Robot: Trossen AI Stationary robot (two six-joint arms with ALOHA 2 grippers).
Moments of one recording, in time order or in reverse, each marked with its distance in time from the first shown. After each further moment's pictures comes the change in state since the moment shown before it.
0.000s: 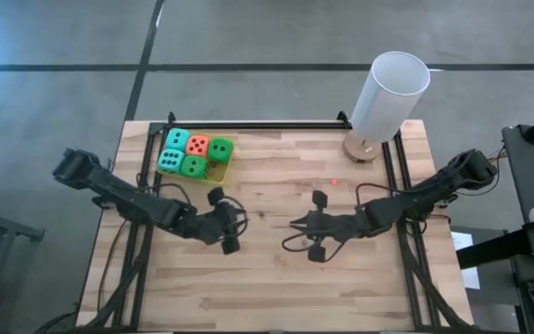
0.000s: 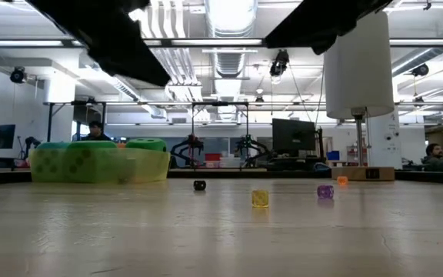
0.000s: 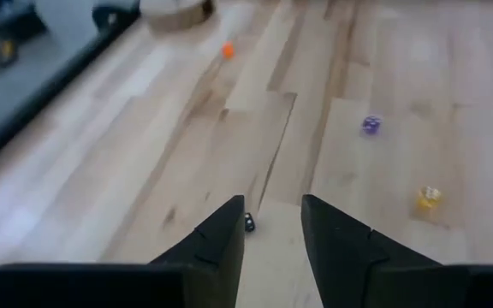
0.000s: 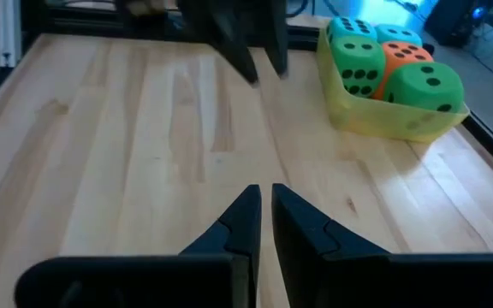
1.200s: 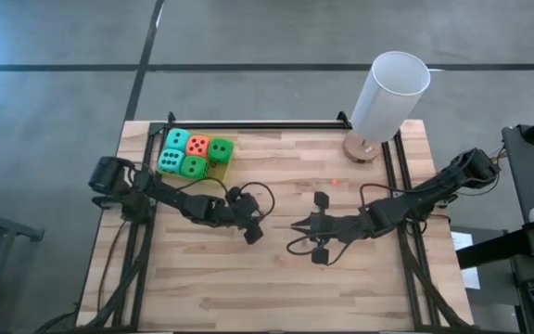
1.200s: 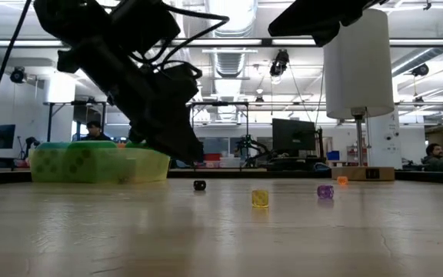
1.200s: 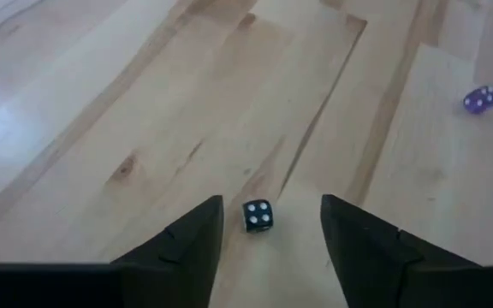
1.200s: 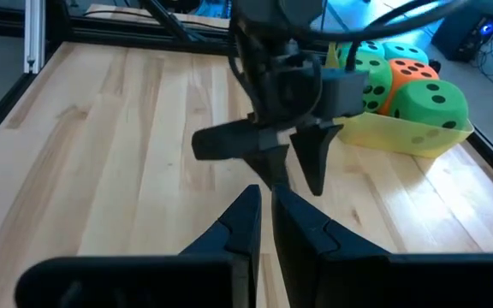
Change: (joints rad) left arm 0.225 0.351 0.005 0.236 0.239 -0.174; right arm 0.026 -0.032 0.000 -0.002 0.000 -0.027
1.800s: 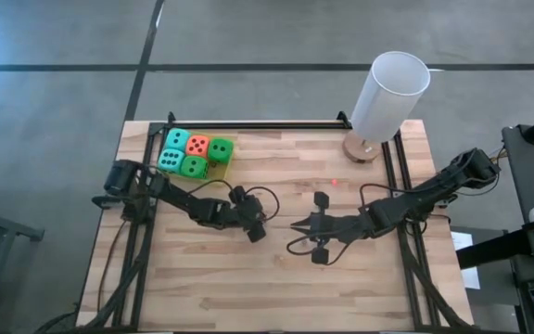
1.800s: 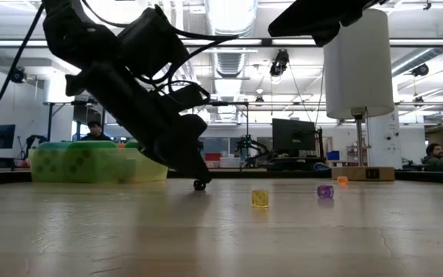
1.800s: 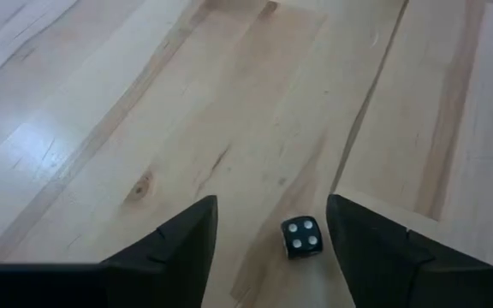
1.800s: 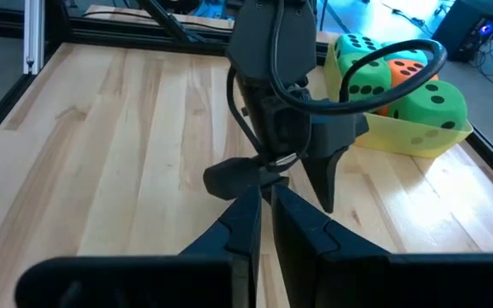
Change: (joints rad) left arm 0.013 0.130 0.000 0.126 -0.089 0.131; right arm -0.001 0.000 0.000 0.001 0.002 0.000
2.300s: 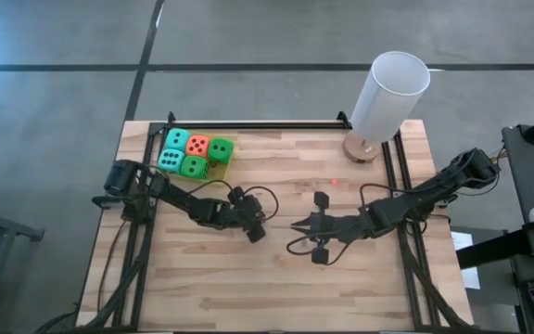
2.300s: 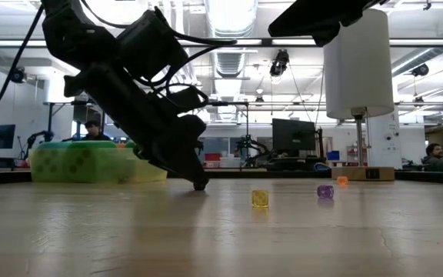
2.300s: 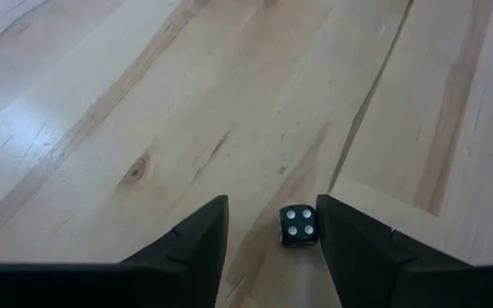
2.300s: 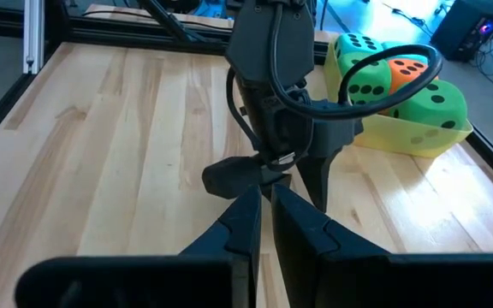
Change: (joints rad) left arm 0.000 0.001 -0.006 -0.010 0.011 -0.060; right arm 0.000 0.000 0.000 -0.002 0.000 0.000
